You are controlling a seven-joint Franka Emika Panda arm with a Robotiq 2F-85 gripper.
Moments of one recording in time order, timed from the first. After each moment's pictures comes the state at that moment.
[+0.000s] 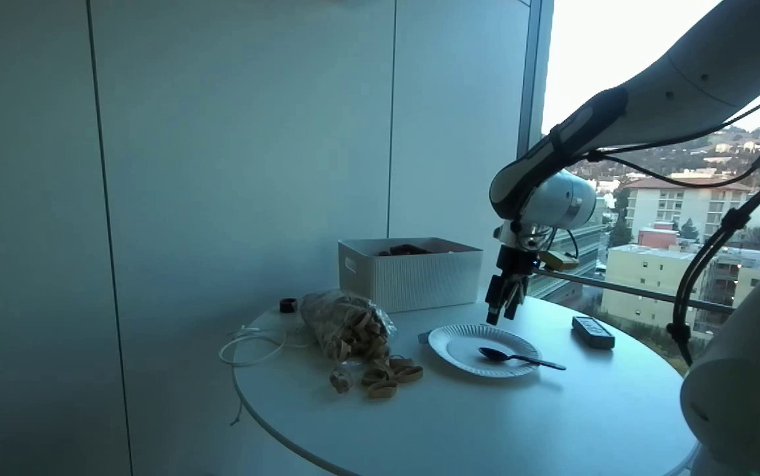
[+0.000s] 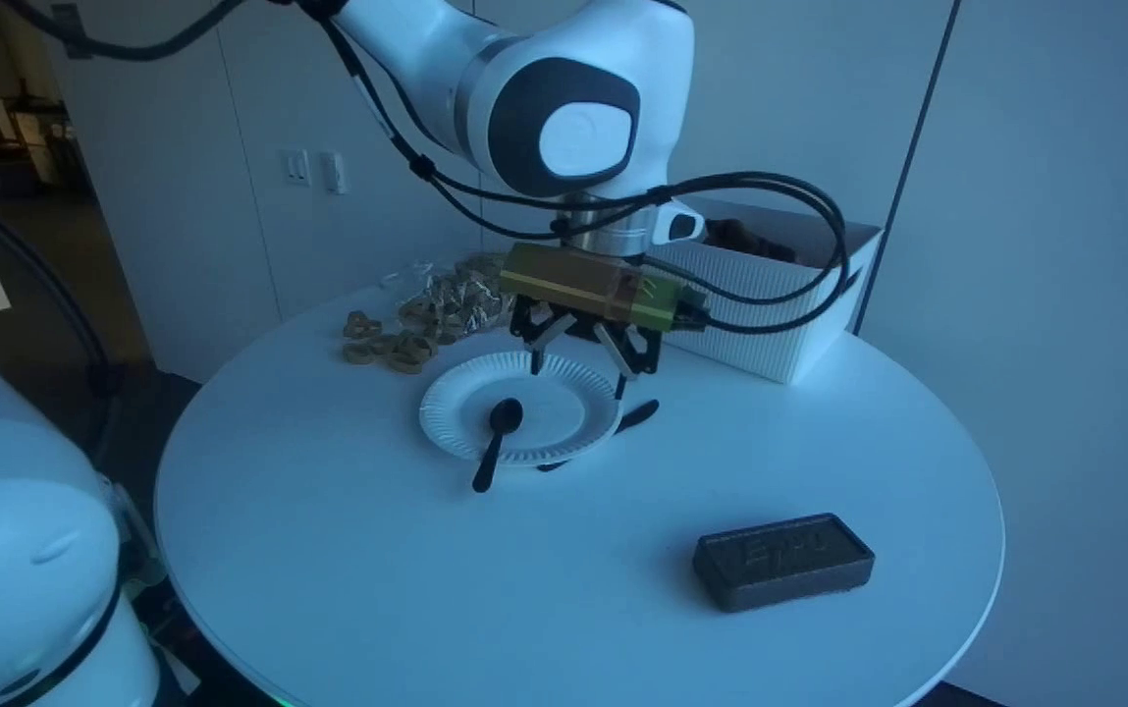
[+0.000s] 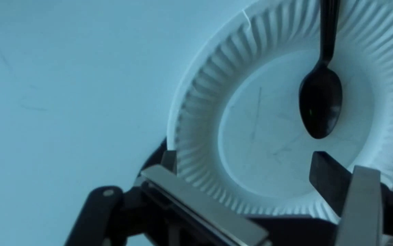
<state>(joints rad) -0.18 -0.31 -0.35 -2.50 0.06 2.25 -0.67</state>
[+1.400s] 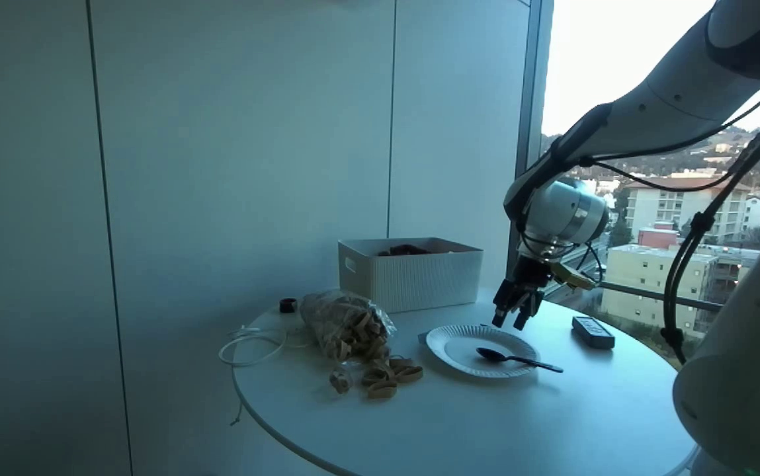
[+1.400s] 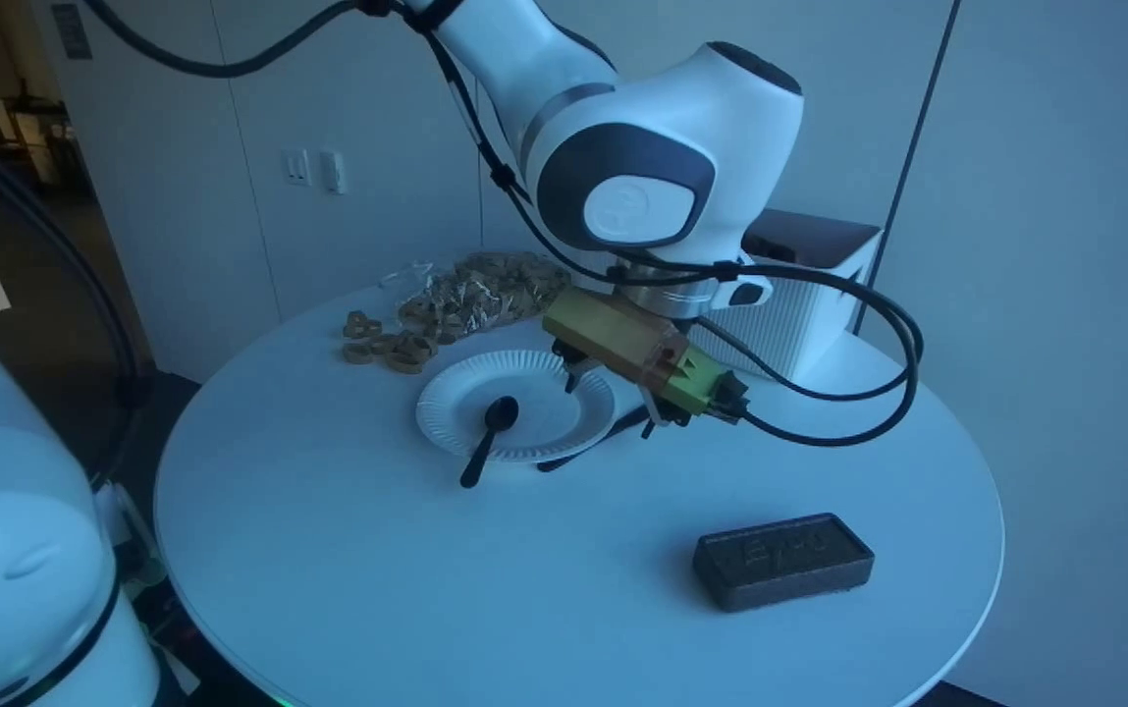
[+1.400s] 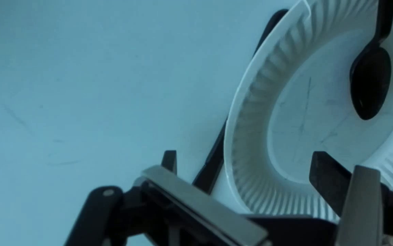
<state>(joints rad) -0.24 -0.19 -0.43 -2.46 0.32 2.26 -0.80</state>
